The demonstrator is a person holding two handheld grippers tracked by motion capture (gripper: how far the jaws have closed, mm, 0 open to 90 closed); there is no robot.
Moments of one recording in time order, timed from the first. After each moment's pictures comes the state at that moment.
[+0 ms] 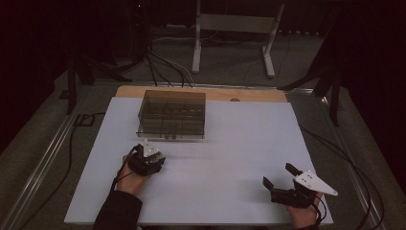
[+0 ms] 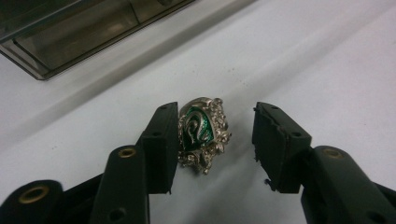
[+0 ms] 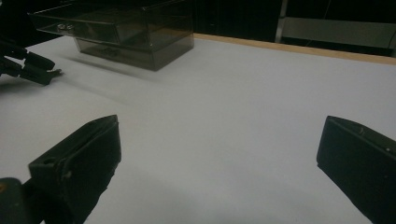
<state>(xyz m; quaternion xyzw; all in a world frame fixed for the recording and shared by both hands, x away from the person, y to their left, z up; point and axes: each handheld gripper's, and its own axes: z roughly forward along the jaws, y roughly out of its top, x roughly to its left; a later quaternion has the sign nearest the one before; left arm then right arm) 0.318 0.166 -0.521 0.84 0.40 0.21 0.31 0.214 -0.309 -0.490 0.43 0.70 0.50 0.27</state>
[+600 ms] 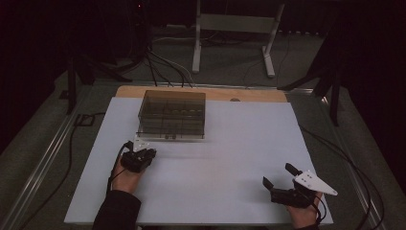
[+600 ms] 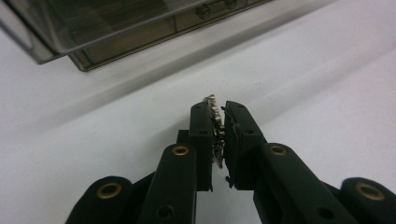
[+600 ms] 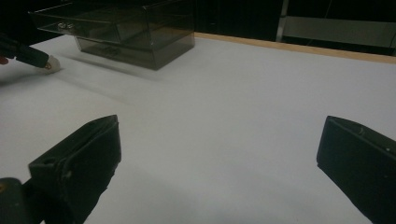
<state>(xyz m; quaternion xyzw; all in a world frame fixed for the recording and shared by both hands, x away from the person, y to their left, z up) 0.321 0.186 -0.509 0.80 0.45 0.20 0.33 0.215 -0.309 -0.490 0.43 0.70 0.50 0.27</state>
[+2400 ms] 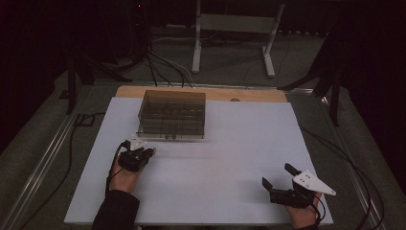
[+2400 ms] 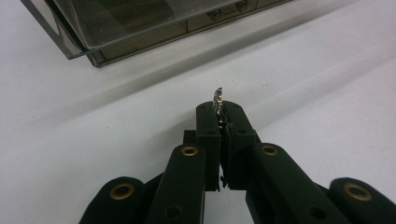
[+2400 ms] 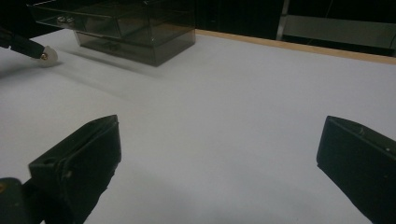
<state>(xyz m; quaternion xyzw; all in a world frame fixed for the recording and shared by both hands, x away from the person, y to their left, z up) 0.320 0.190 -0.504 0.79 0.47 0.20 0.34 0.215 -0.307 -0.490 0.43 0.71 0.49 0.27</state>
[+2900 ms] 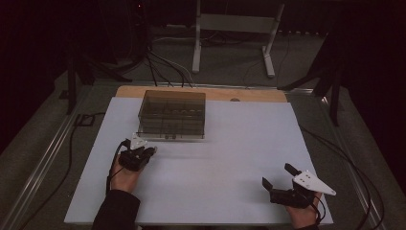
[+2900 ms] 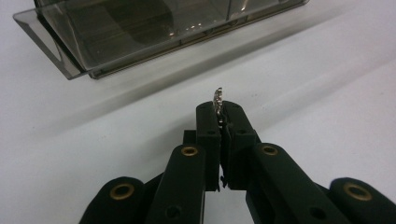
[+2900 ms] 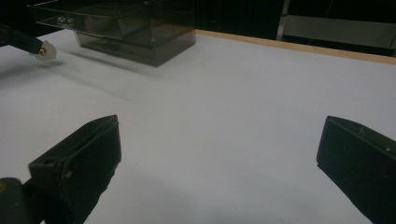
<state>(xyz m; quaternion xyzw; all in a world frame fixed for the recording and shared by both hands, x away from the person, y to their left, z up) 0.319 0.187 -0.495 0.79 0.46 0.20 0.34 0.215 -0.307 -0.490 0.42 0.71 0.49 0.27</state>
